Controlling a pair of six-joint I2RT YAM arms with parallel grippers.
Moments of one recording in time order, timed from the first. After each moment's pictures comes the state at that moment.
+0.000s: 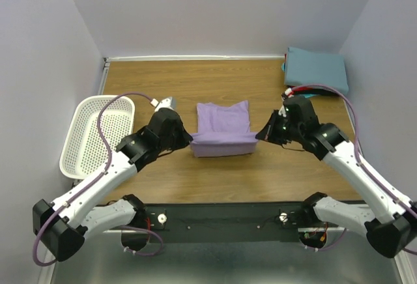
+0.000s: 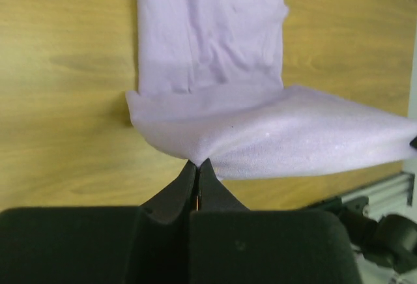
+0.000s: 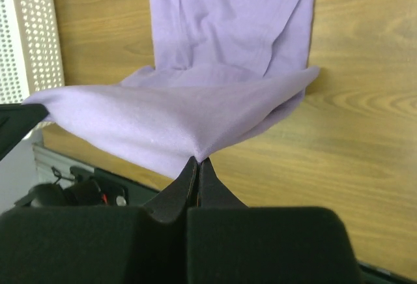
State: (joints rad) left arm -0.71 0.98 0.88 -0.58 -0.12 -0.84; right arm 0.54 1.00 0.99 -0.73 -0.09 0.73
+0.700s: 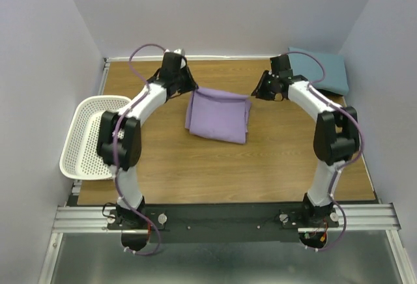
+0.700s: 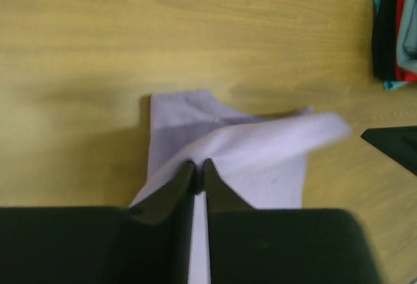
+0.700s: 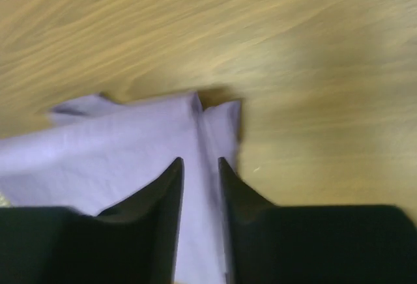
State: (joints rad) left arm -0.32 1.80 1.42 -0.25 0.17 -0.58; right arm 0.26 1.87 1.47 -0.42 -0.11 0.63
